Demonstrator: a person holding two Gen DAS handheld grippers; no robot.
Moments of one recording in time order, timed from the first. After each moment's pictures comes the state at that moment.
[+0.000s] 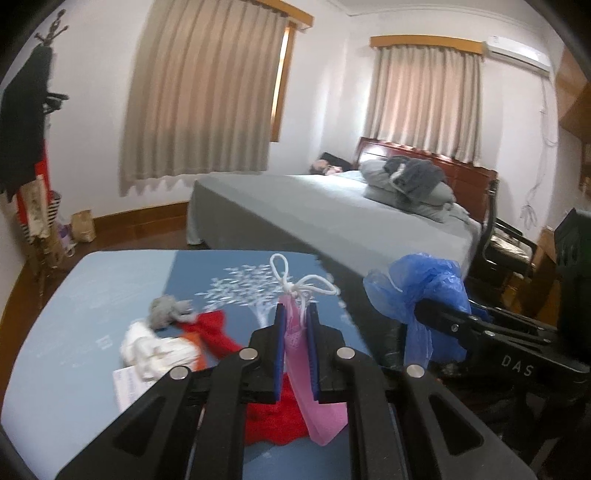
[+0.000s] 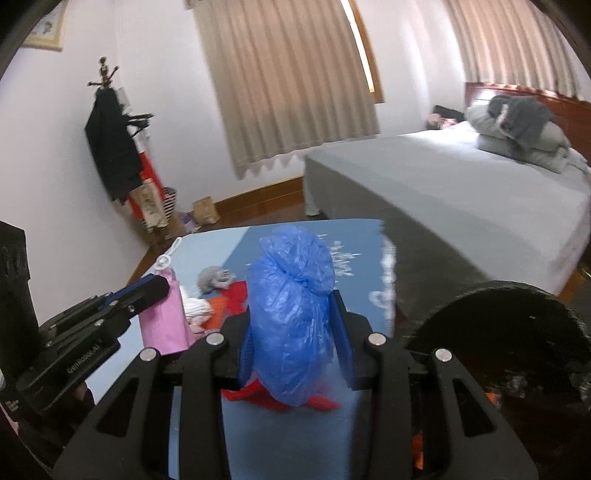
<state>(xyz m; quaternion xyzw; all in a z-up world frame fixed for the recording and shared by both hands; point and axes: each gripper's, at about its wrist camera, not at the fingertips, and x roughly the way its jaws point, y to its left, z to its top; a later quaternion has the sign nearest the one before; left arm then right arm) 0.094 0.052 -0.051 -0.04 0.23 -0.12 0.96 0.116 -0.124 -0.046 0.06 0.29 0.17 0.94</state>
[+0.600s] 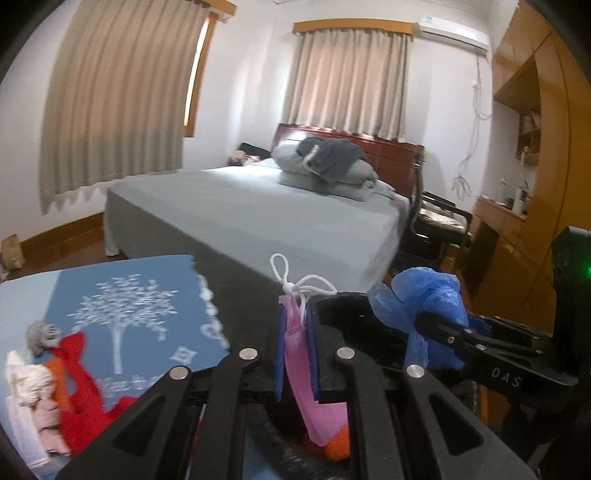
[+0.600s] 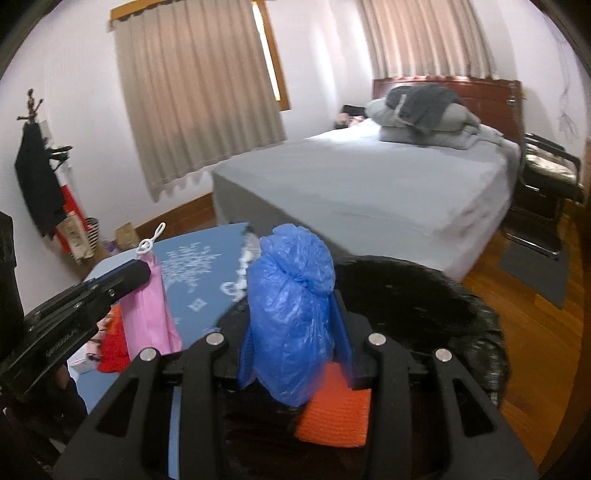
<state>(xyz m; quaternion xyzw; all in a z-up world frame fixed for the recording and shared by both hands) 0.109 -0.098 -0.058 -0.01 0.24 -0.27 0.93 0.068 -0.265 -0.069 0.08 0.28 0.00 0.96</state>
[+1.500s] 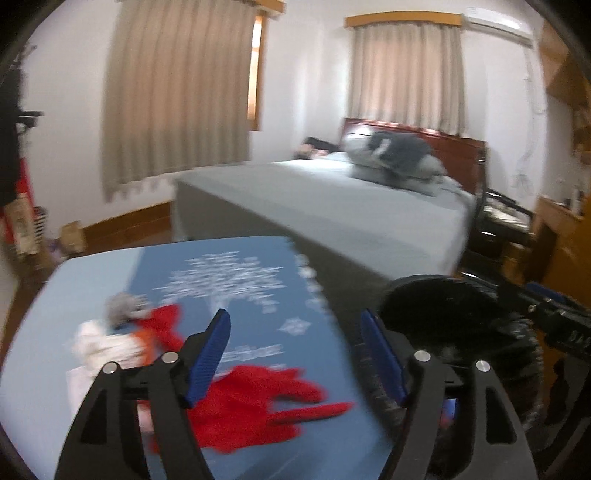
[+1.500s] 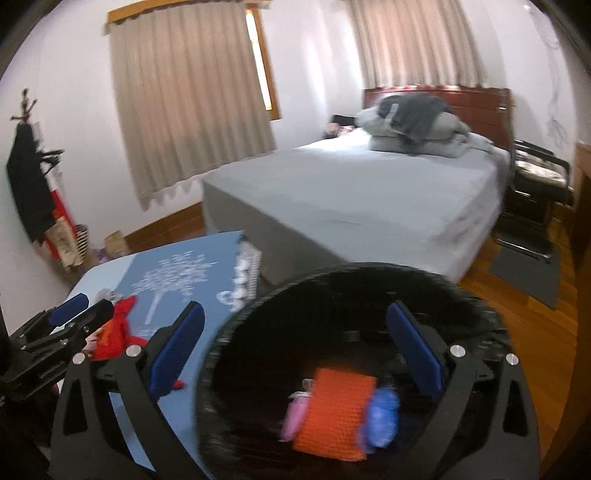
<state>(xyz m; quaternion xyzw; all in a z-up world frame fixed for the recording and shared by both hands) 0.105 -0.004 -0.076 0.00 0.25 -0.11 0.96 0.086 -0.219 -0.070 0.07 0.27 0.01 0.96</state>
